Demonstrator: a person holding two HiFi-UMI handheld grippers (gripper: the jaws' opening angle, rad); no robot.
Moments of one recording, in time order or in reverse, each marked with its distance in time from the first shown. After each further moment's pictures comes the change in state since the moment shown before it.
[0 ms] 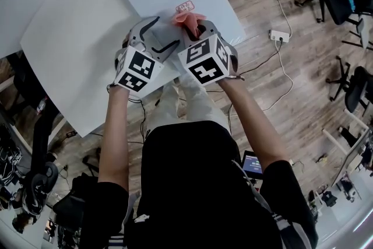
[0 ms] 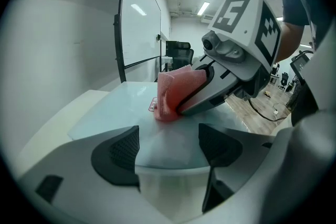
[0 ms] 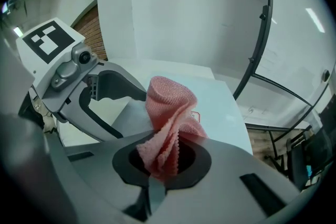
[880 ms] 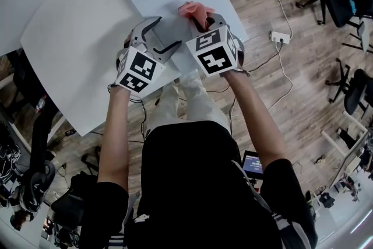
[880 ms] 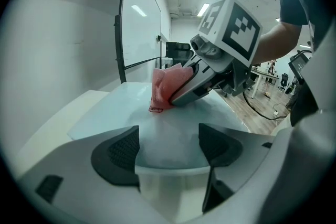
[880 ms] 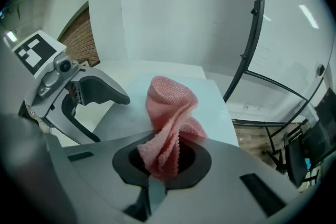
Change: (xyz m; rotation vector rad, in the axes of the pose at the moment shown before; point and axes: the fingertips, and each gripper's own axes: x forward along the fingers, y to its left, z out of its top) left arm 0.001 0.000 -0.001 -0.001 -0.014 -0.001; right arm 0.006 -0.031 0.003 0.044 0.003 -0.032
